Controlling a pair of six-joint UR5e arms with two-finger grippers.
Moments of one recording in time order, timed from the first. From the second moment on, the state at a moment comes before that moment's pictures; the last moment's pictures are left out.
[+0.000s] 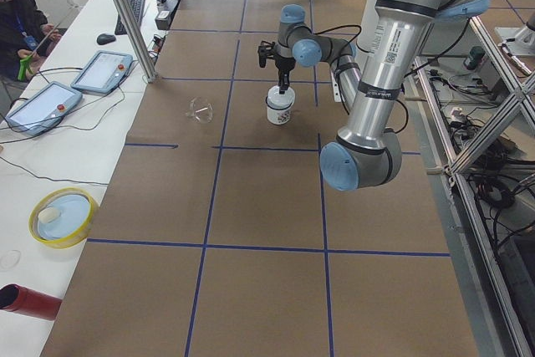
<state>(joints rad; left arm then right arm) -0.57 -1.95 -2.13 -1.41 -1.89 -1.28 1.45 -1.63 1.79 -1.79 2.31 -0.13</state>
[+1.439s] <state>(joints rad) -0.57 -1.98 -2.07 -1.41 -1.89 -1.28 1.45 -1.63 1.79 -1.79 2.31 -0.13</state>
